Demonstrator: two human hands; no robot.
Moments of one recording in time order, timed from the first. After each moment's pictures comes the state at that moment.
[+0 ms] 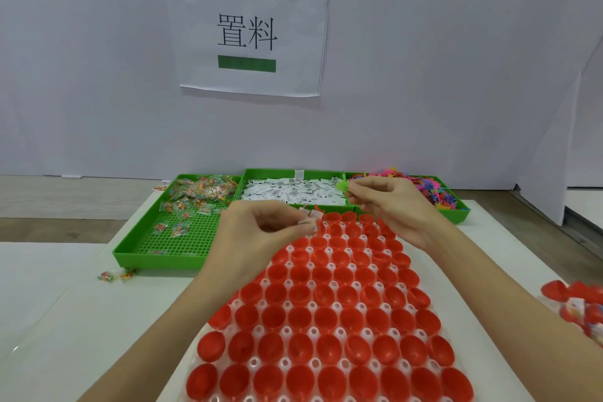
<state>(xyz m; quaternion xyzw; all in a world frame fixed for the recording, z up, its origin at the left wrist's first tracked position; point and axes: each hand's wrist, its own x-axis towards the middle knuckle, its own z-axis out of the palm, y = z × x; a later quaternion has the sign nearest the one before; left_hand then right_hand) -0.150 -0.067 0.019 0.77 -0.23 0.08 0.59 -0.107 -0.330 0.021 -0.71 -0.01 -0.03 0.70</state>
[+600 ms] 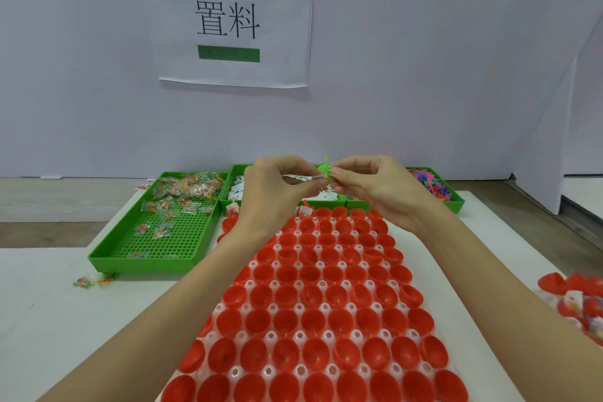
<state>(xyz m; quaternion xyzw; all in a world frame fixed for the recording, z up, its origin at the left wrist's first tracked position) -0.090 -0.125 0.028 0.76 -0.23 0.15 0.59 -0.101 -0.326 0.037 -0.71 -0.08 -0.02 0.70</state>
